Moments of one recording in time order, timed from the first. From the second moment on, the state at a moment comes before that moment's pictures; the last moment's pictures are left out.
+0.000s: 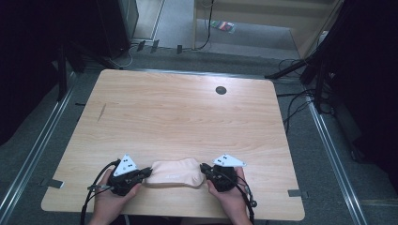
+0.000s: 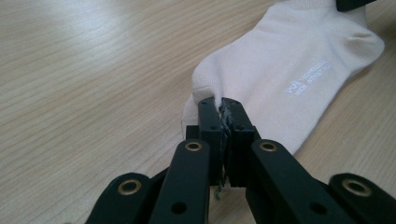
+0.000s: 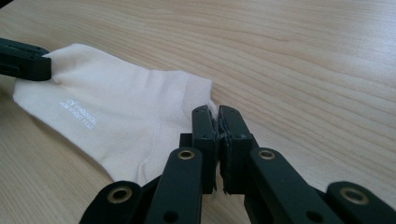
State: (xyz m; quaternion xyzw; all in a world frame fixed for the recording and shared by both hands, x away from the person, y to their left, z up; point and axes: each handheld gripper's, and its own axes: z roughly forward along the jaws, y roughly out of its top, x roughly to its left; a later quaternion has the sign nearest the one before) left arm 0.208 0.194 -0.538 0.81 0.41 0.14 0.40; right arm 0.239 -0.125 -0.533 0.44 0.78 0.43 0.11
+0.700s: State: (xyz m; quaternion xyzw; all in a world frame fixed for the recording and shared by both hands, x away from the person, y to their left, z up) left arm 0.210 0.191 -0.546 0.81 0.41 0.13 0.39; right arm 0.241 -0.123 -0.543 0.44 0.79 0.42 0.10
